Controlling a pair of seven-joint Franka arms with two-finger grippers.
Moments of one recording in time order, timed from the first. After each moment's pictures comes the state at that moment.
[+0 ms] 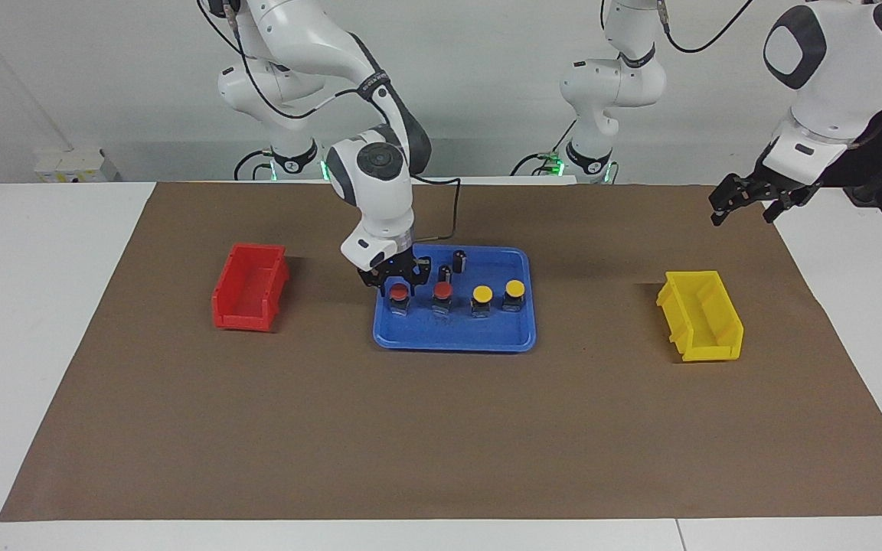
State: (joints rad) left arm -0.14 -0.09 0.15 -1.78 0.03 1.67 0.06; right arm 0.44 0.22 0.07 -2.02 -0.02 2.27 0.54
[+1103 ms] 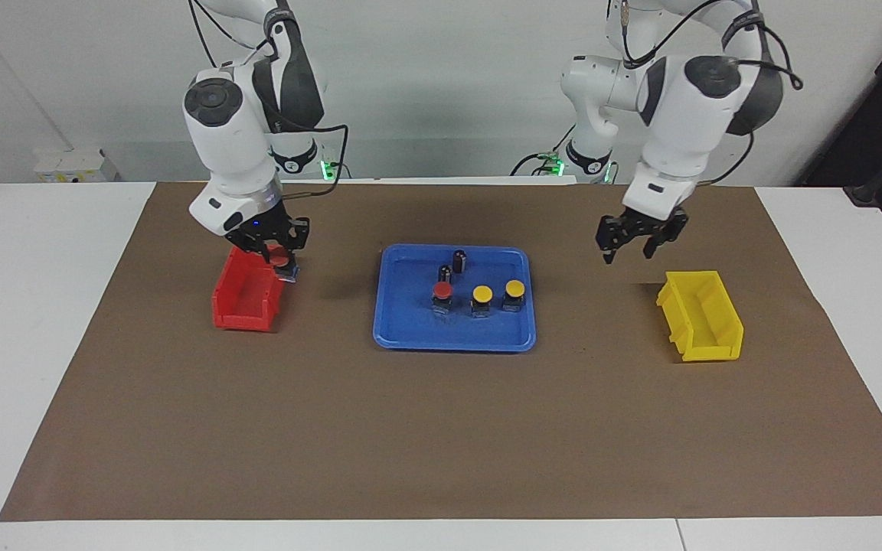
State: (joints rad) left arm -0.53 -0.03 0.11 -2.00 0.03 2.04 -0.49; right arm 0.05 -0.08 0.06 -2.09 -0.02 1.95 0.01
